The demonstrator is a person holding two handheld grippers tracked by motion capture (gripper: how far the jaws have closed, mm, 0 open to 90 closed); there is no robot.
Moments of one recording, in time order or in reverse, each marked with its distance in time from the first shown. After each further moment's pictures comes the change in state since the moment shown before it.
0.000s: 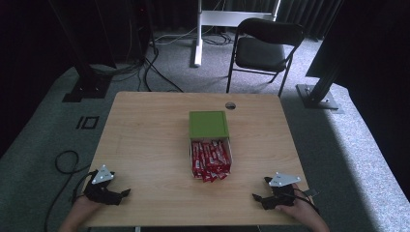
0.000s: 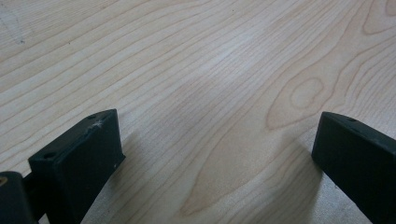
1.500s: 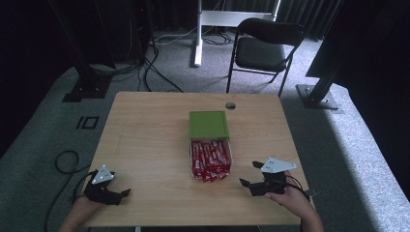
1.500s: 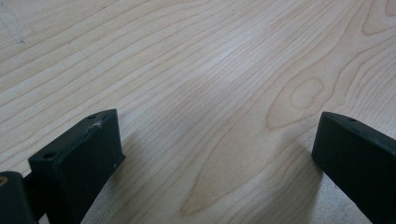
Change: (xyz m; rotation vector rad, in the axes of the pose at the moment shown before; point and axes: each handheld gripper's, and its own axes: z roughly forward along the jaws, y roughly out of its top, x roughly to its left) left arm 0.000 0.000 0.000 -0.001 0.000 -0.001; right arm 0.023 0.081 -0.017 -0.161 0.023 -0.008
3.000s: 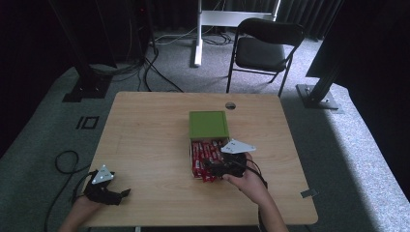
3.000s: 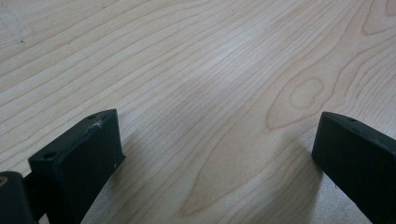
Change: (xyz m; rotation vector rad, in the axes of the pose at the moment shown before) left arm 0.000 0.000 0.000 -0.001 0.000 0.000; right arm 0.053 0.091 0.072 -0.069 -0.039 0.090
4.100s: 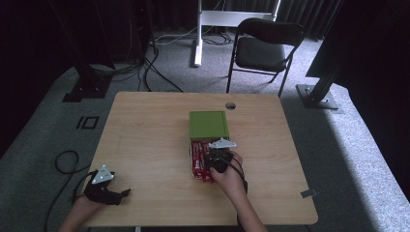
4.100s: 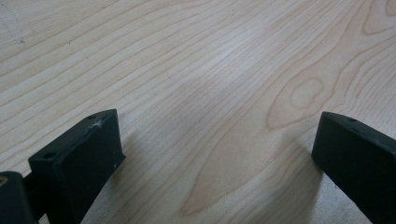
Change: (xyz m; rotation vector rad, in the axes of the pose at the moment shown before) left arm 0.000 0.000 0.000 0.001 0.000 0.002; right arm 0.005 -0.009 0.055 0.186 -0.210 0.135
